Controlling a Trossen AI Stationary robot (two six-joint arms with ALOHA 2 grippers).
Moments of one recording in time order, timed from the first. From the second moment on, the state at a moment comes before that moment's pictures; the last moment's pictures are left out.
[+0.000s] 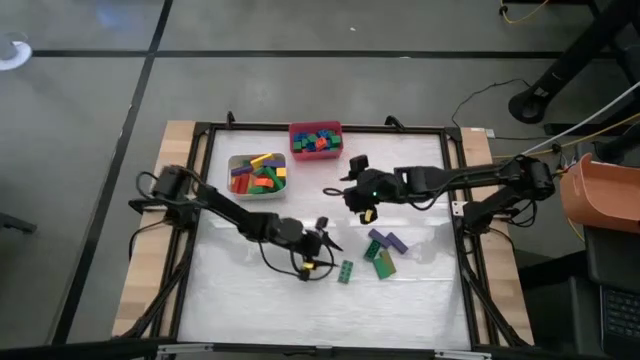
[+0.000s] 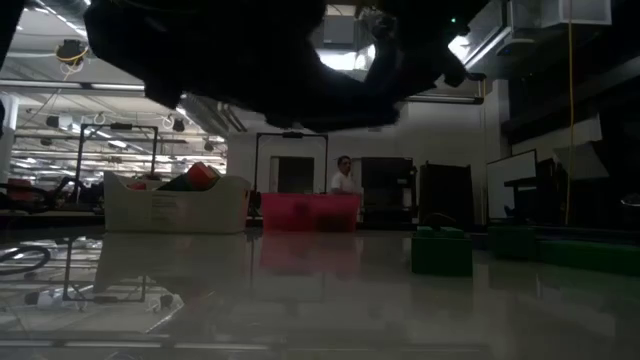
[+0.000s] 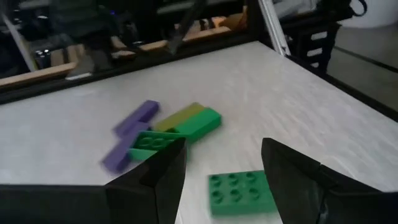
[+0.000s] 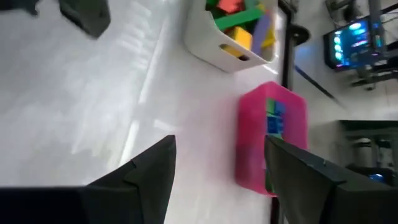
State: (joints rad) left arm -0.23 1.88 0.84 0.76 0.01 0.15; right arm 0.02 1.48 1.16 -0.45 0.32 -0.57
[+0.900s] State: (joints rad) left arm -0.27 2.03 1.08 0.25 0.00 0.09; right arm 0.18 1.48 1.16 -0.56 0.28 -0.48
